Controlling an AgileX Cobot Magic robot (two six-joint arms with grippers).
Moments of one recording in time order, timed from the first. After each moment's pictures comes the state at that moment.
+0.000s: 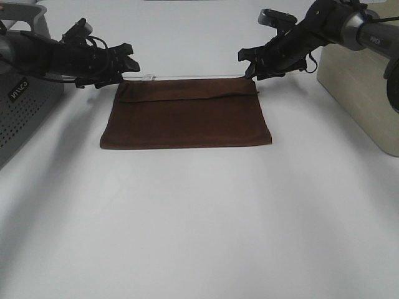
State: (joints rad) left arm -0.09 2.60 -2.04 -1.24 0.45 0.69; right arm 0.14 2.66 -2.36 0.43 0.70 -0.27
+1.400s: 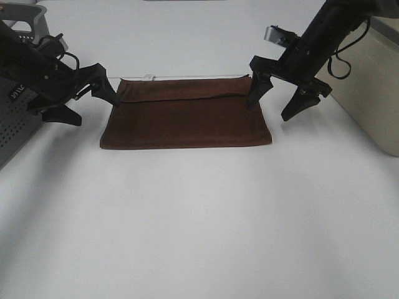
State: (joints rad) left arm -0.06 2.19 -1.51 -0.74 0.67 0.30; right arm 0.14 2.35 -1.96 0.42 1.20 -0.15
